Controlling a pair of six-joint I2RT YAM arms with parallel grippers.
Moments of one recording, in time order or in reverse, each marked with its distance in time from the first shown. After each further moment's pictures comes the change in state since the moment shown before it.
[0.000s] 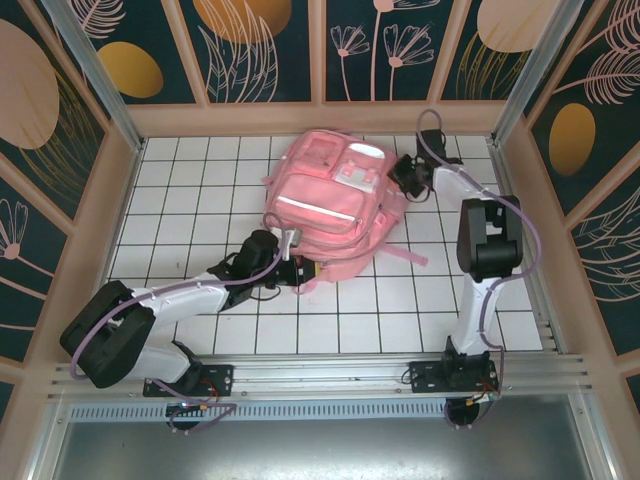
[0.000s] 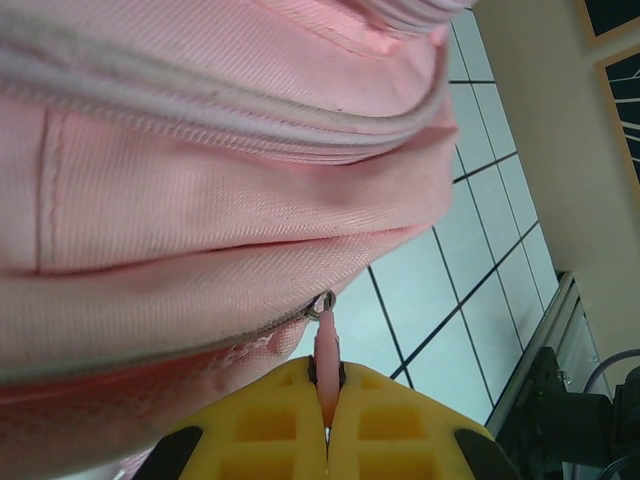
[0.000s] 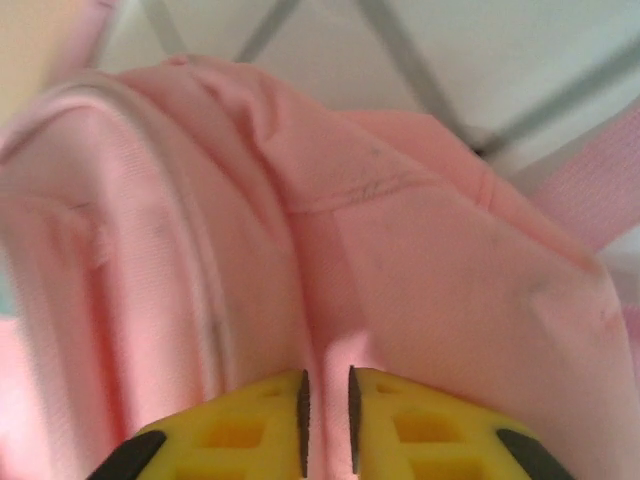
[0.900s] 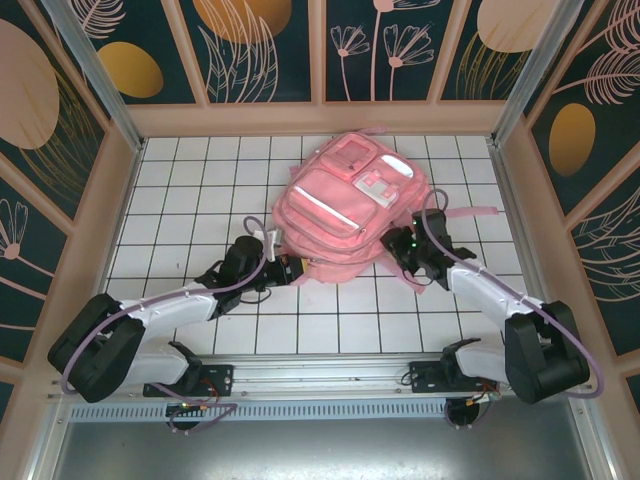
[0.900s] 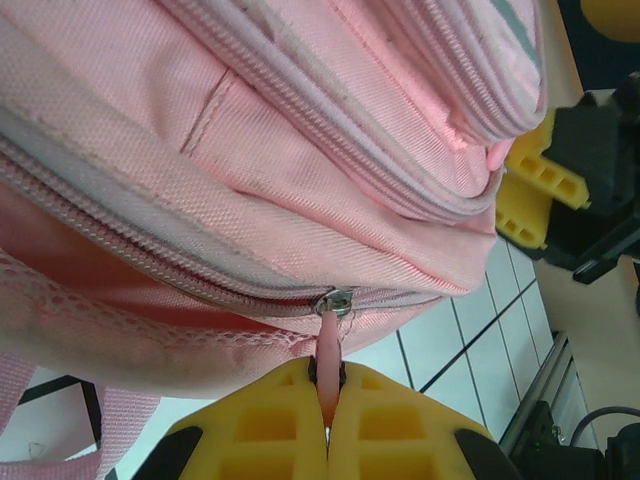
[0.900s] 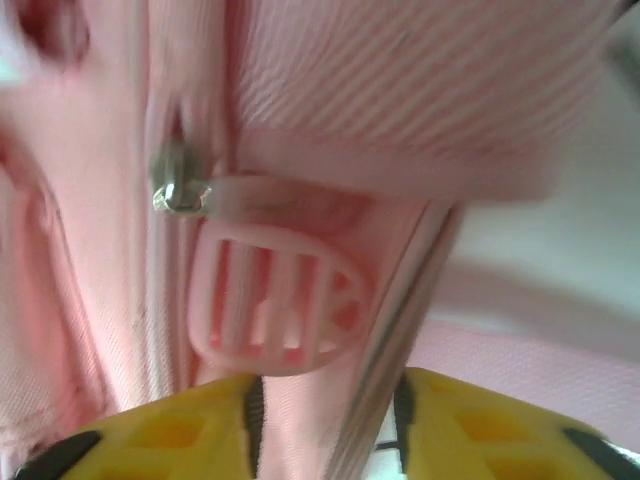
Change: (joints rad) left arm 0.061 -0.085 -0.117 0.086 -0.044 -0.077; right arm 0.171 -0.834 -0.958 0.191 0.136 0.269
